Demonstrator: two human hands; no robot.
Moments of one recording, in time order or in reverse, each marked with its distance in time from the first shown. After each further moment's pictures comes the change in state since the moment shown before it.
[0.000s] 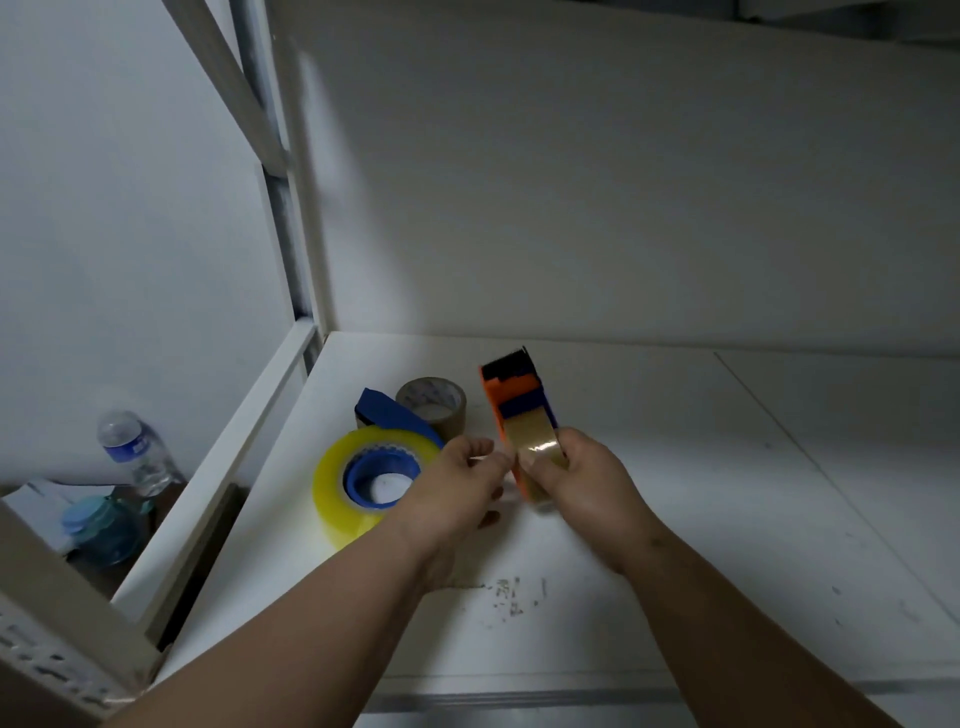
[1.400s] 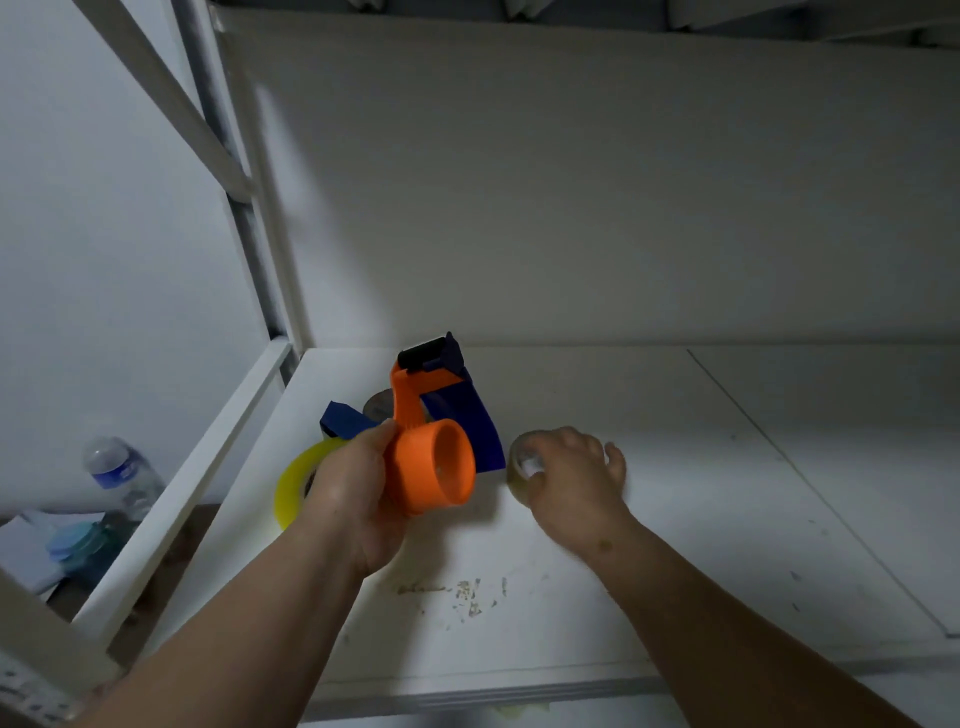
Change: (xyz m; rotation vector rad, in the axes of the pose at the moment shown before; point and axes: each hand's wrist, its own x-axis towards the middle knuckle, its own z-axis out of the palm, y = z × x) left_hand 0.008 0.007 -0.015 -0.701 0.180 -0.096; right_hand 0.017 0.042 -0.021 -0.641 0.169 -0.149
